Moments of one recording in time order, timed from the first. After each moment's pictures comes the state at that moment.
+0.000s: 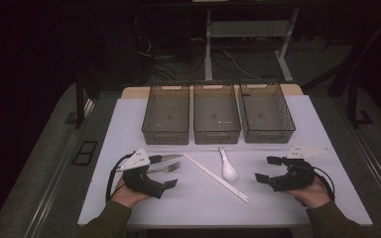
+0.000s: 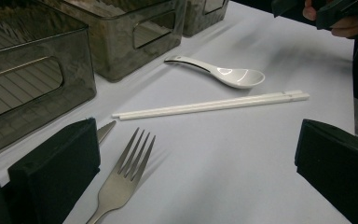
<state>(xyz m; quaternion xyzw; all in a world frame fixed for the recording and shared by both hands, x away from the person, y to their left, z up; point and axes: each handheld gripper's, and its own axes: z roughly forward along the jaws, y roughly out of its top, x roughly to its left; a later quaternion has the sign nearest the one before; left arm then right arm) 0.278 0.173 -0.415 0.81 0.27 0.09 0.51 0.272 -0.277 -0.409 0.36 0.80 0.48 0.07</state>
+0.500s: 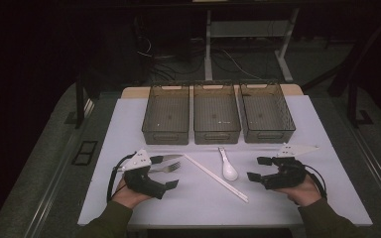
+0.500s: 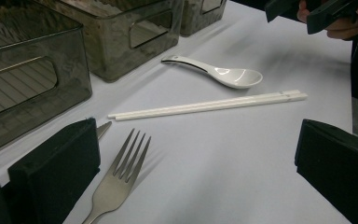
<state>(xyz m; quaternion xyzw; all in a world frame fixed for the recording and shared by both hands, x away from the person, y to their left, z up) 0.276 0.170 -0.415 0.81 0.27 0.09 0.51 0.278 -0.257 -0.407 0.35 0.81 0.48 0.05</state>
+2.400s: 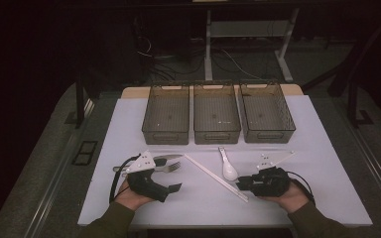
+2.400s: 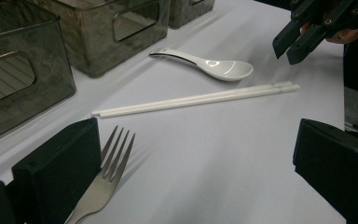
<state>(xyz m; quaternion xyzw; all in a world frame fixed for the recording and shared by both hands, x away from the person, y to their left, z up) 0.273 0.162 -0.417 0.82 0.26 0.08 0.50 0.267 -0.220 -0.419 0.29 0.86 0.42 0.01</state>
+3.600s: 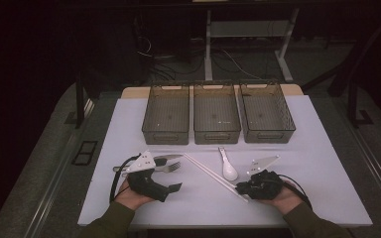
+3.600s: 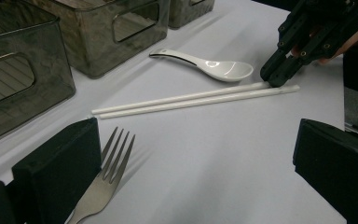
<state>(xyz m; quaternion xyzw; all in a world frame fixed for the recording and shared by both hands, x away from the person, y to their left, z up) 0.273 0.162 -0.417 0.82 0.25 0.08 0.50 0.270 -0.207 -0.442 0.28 0.90 0.34 0.02</state>
